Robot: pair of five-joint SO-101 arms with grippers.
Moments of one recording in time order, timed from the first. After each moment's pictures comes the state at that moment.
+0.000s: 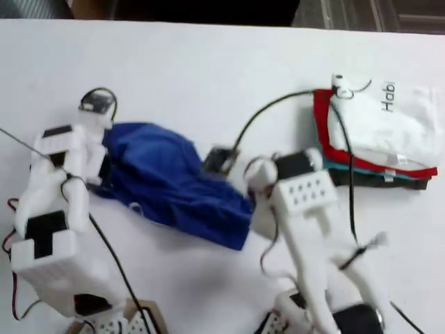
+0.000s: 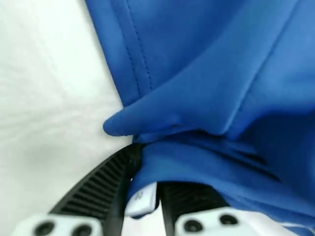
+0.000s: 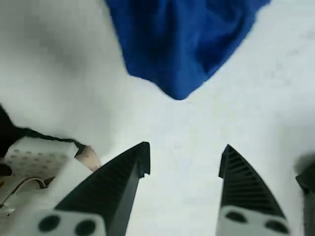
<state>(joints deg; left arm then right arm) -22.6 15.3 21.1 56.7 -25.5 -24.7 -28.0 35.2 94.1 50.2</state>
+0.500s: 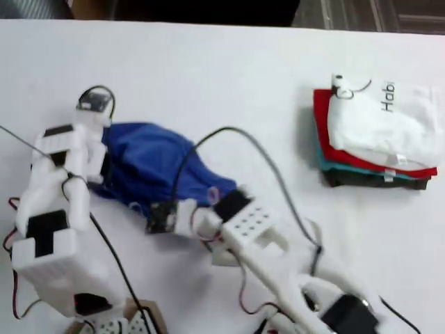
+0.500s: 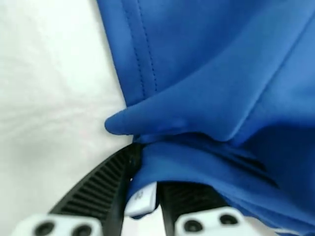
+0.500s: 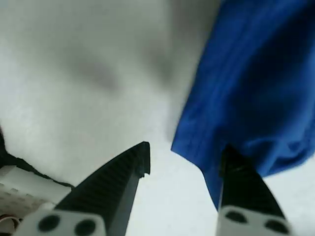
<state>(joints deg) -22.2 15.6 20.7 56.7 -21.3 -48.0 -17.7 44.7 74.9 46.2</state>
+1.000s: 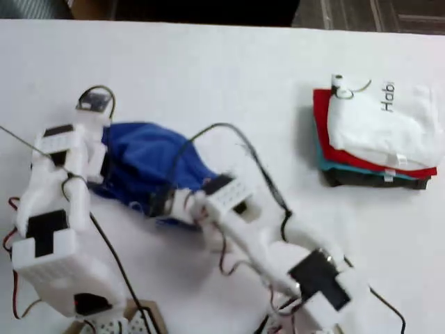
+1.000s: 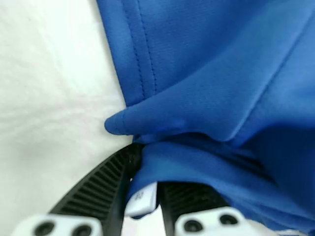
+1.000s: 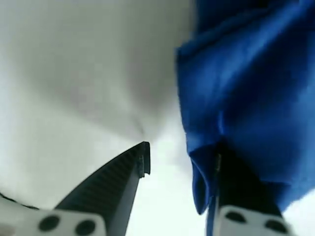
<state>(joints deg) -22.2 15.6 20.7 56.7 -21.3 -38.3 2.9 35.3 68.2 49.5</state>
